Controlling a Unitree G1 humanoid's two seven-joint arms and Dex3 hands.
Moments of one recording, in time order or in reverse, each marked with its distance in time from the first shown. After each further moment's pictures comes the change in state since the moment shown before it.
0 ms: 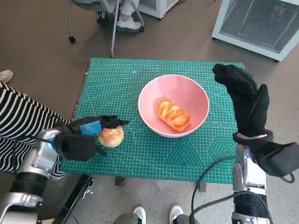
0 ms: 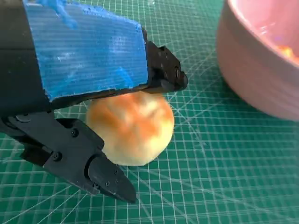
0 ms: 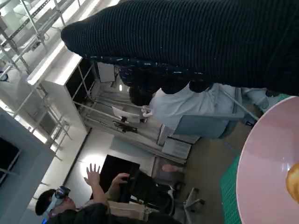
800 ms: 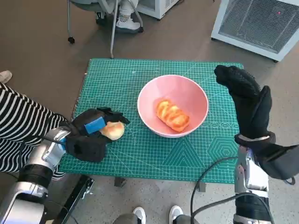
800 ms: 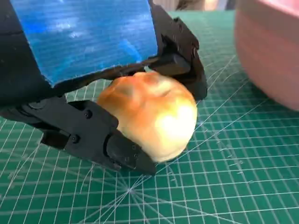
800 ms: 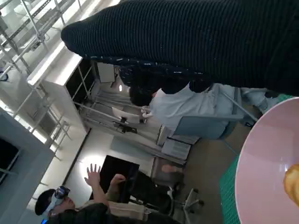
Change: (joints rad) left arm -0.057 0.006 -0.083 0.113 0.165 -0.100 0.276; right arm 0.019 -0.007 0.001 -0.032 0.001 0.017 0.000
